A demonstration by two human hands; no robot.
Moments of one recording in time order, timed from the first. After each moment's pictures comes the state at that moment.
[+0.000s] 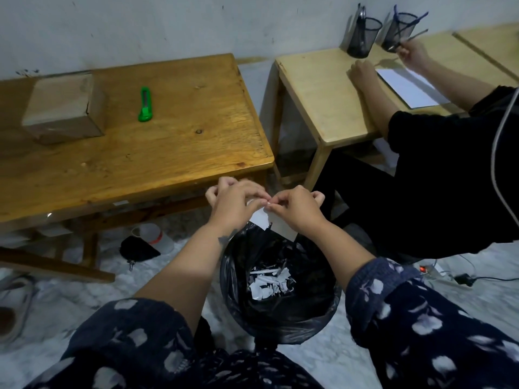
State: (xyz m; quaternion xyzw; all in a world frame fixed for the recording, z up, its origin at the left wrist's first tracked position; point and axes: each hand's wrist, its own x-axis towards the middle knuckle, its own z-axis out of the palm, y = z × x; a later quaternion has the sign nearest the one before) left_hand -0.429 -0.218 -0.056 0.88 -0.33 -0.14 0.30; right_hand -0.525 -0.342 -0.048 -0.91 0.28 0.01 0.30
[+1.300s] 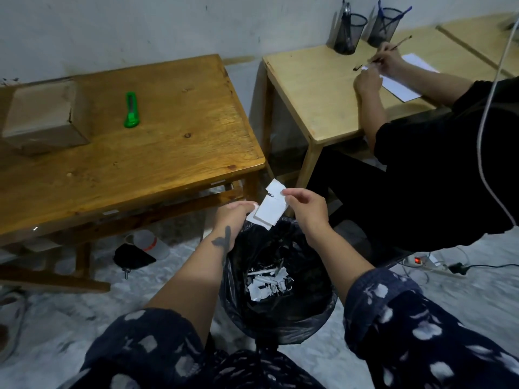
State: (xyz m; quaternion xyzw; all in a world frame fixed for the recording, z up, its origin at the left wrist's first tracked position) left_hand -0.446 -0.234 -0.061 0.75 0.03 -0.39 0.53; right_hand -0.536 -0.347 -0.068 -0.67 0.49 -0.14 0.54
